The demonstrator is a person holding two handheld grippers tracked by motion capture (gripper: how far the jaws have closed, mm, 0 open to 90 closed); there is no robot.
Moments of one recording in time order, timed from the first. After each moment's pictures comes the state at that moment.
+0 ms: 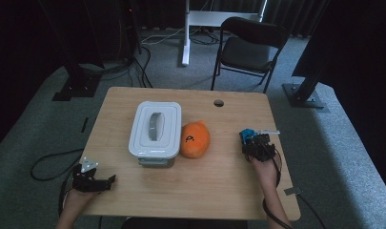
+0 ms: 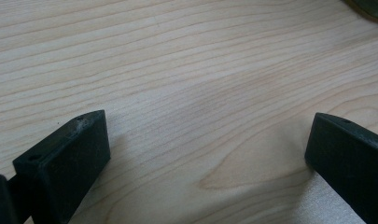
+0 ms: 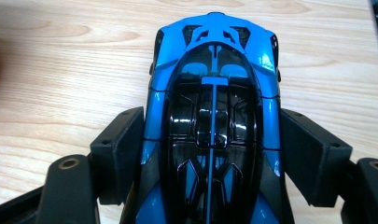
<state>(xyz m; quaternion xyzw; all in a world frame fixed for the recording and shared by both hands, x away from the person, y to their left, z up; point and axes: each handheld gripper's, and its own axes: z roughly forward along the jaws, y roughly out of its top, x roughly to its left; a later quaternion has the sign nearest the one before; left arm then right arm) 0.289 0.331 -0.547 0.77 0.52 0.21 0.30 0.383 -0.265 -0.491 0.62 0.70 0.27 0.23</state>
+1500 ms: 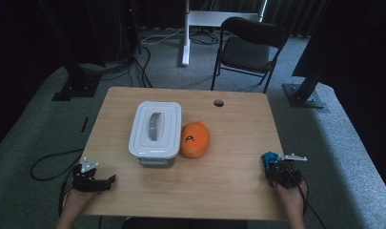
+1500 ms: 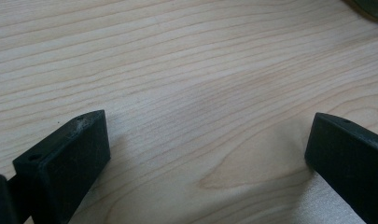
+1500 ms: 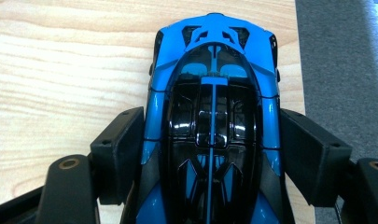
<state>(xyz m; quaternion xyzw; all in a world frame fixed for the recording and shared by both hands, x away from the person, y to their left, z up) 0.289 0.331 -0.547 0.77 0.52 0.21 0.30 0.304 -0.332 -0.516 0.64 0.70 0.23 0.22</state>
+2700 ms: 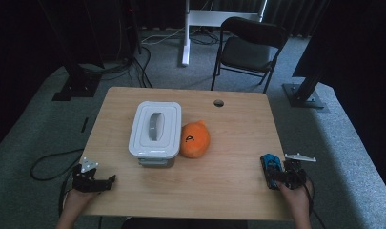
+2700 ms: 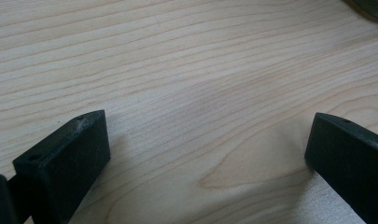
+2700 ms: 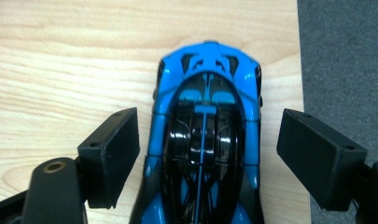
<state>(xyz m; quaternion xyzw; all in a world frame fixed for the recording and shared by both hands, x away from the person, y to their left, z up) 0.288 0.330 -0.547 0.77 0.52 0.21 0.30 0.300 -0.347 -0.506 0.64 0.69 0.28 0.20</state>
